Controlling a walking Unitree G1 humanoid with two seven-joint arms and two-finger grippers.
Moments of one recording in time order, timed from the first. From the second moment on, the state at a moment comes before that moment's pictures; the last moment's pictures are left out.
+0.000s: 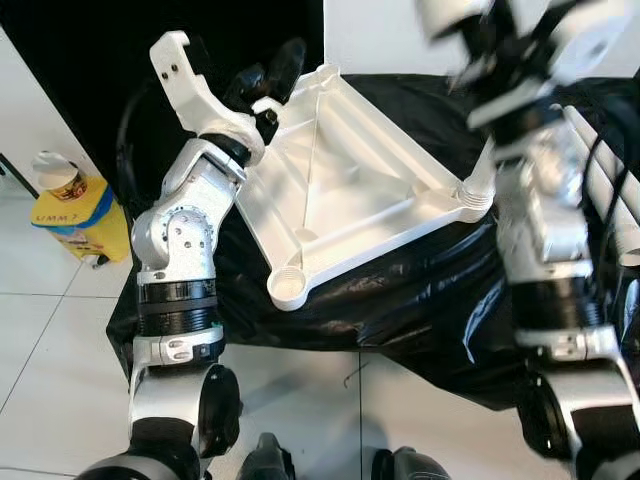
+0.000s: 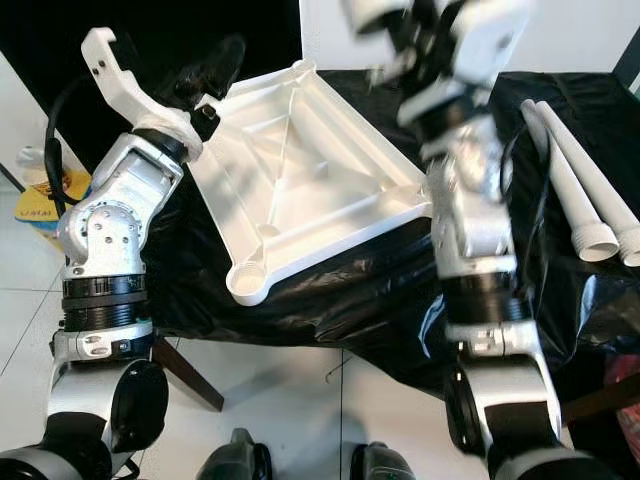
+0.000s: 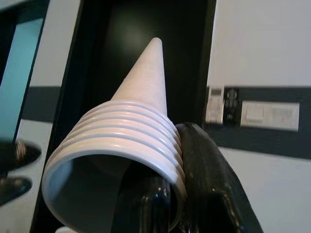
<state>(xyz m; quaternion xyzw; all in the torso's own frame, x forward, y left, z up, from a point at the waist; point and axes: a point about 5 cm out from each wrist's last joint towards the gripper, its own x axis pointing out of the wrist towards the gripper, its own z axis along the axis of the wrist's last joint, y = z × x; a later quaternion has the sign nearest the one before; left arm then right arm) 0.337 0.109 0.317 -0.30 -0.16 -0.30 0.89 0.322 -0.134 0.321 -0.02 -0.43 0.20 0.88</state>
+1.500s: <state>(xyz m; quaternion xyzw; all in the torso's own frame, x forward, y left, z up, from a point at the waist) 0.373 0.163 0.288 -0.42 -0.06 -0.25 0.87 0.272 -0.098 0.230 -0.04 -0.22 0.39 0.89</state>
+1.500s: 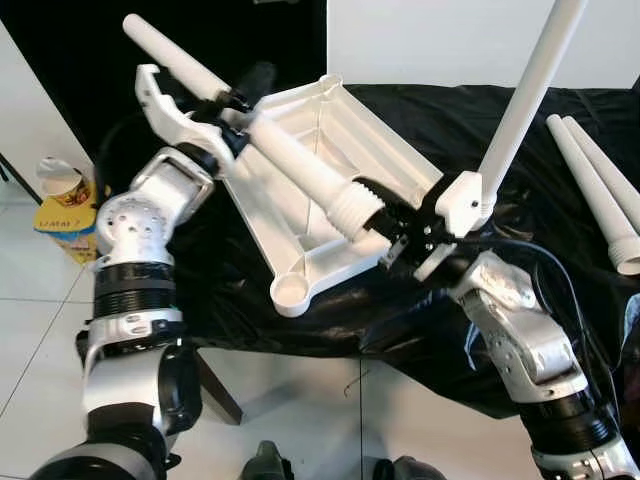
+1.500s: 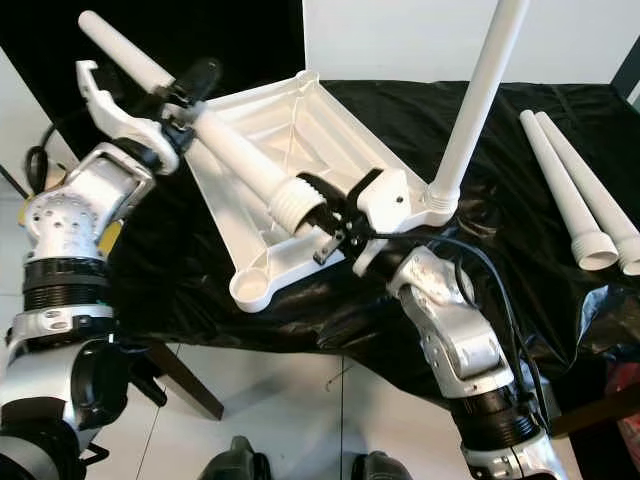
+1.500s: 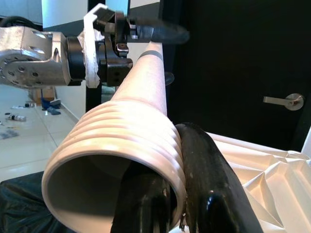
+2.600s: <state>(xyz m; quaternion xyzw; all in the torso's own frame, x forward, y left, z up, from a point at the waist) 0.387 0.182 0.285 -0.48 -0.06 -0.21 0.85 0.266 -0.133 0.212 -0.09 -0.15 0.38 0.91</state>
